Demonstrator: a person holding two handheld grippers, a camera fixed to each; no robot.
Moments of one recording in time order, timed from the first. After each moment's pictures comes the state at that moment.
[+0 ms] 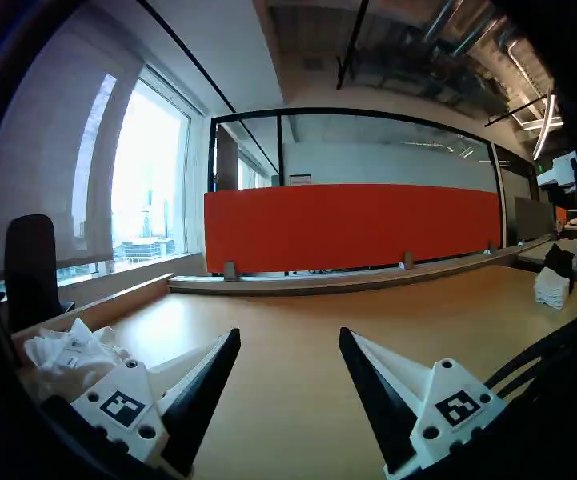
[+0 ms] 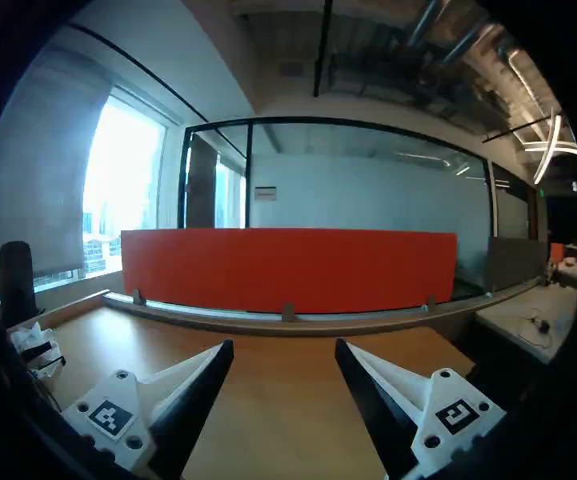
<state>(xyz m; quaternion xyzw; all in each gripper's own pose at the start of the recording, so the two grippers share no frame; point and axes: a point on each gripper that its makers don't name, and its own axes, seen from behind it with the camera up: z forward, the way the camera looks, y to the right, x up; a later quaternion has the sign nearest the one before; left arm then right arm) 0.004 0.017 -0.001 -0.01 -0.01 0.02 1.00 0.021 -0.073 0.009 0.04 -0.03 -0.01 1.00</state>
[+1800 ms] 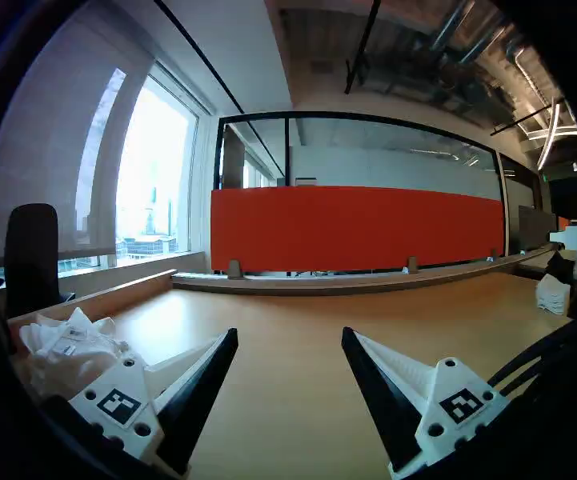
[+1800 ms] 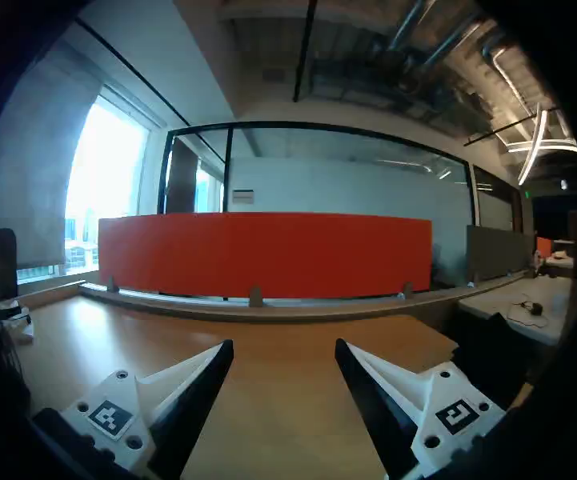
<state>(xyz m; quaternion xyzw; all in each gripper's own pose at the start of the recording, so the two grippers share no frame) 0.000 0.008 -0.002 0.00 0.00 0.00 1.00 -0.070 -0.004 0.011 -0.01 0.00 0.00 1.00</state>
